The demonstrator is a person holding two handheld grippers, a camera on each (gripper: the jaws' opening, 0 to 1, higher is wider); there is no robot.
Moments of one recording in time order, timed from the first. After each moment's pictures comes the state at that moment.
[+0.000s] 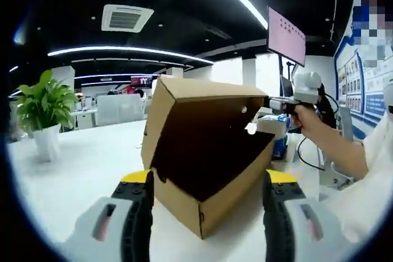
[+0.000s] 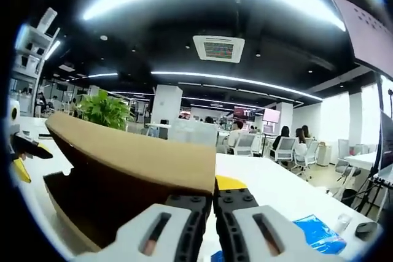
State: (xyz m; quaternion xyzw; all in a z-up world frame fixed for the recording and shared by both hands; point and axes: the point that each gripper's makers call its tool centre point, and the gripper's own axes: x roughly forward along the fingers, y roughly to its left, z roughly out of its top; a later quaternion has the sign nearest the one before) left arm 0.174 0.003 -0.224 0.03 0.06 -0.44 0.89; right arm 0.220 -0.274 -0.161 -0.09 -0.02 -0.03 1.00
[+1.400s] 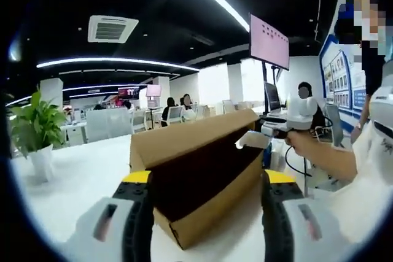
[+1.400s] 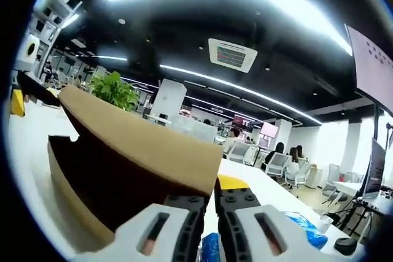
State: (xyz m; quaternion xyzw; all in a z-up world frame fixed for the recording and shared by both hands) left arm 0.147 -0.008 -0.189 0.06 0.03 -0.48 0.88; right arm 0.188 -0.264 -0.177 -0.17 -0.04 -0.03 0.98
